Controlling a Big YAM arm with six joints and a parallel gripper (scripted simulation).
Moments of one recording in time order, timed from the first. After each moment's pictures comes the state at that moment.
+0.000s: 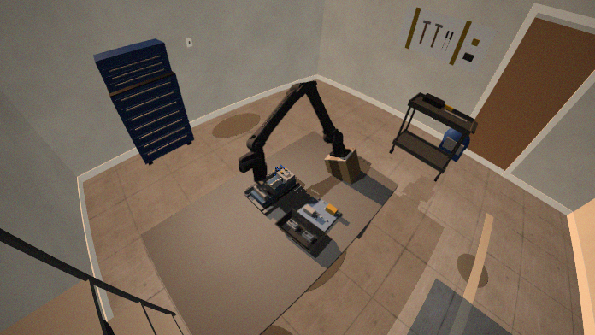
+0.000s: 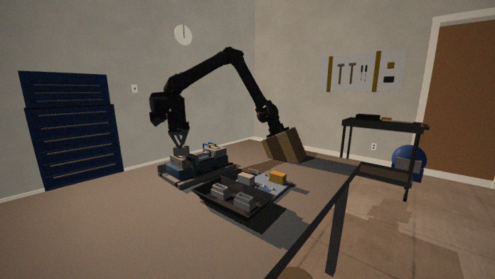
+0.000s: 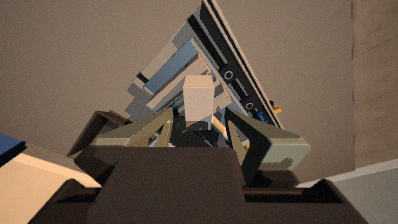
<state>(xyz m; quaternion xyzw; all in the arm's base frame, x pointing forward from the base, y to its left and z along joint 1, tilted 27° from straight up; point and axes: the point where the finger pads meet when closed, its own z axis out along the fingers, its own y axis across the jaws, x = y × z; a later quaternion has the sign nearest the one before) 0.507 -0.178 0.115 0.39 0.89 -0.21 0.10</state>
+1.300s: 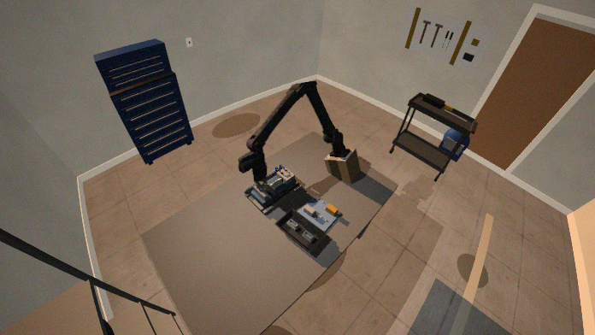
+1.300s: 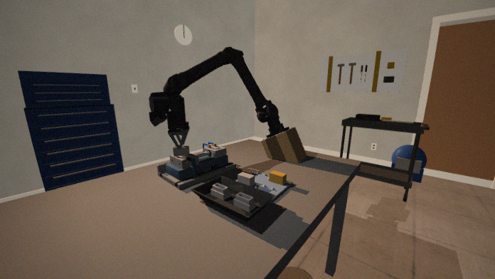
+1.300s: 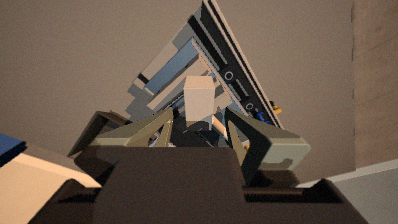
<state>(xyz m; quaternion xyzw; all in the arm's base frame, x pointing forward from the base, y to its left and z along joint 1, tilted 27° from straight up) 0.508 -0.179 0.115 0.39 0.89 -0.21 0.10</state>
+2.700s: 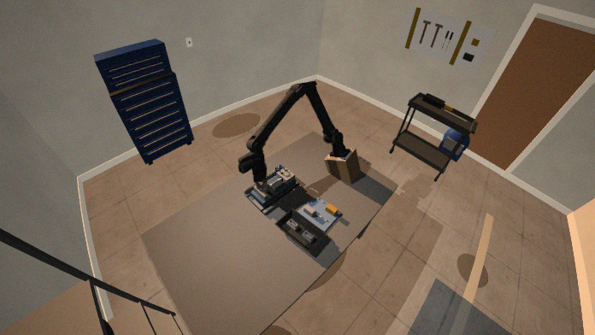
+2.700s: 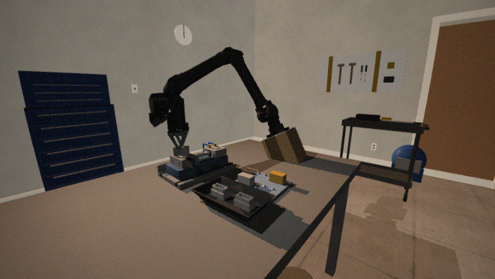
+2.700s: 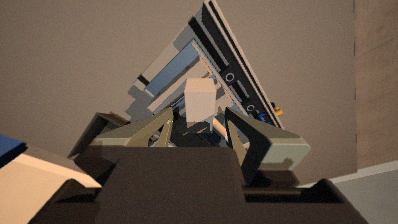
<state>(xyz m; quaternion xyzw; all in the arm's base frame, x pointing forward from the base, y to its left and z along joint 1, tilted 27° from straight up) 0.510 -0.181 0.112 0.39 0.89 -0.21 0.10</state>
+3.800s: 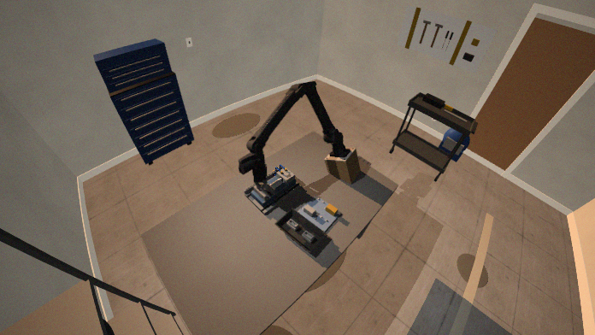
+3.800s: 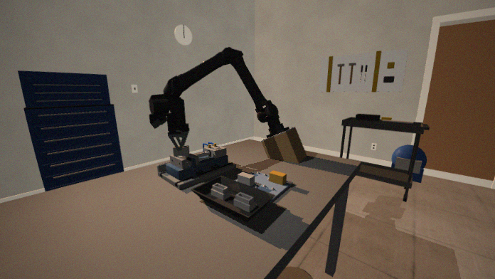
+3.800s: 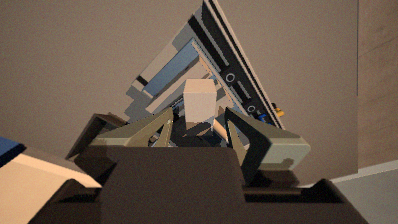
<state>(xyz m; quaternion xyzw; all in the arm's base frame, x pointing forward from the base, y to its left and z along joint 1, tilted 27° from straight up) 0.509 -0.182 0.107 0.39 0.89 -0.21 0.10</state>
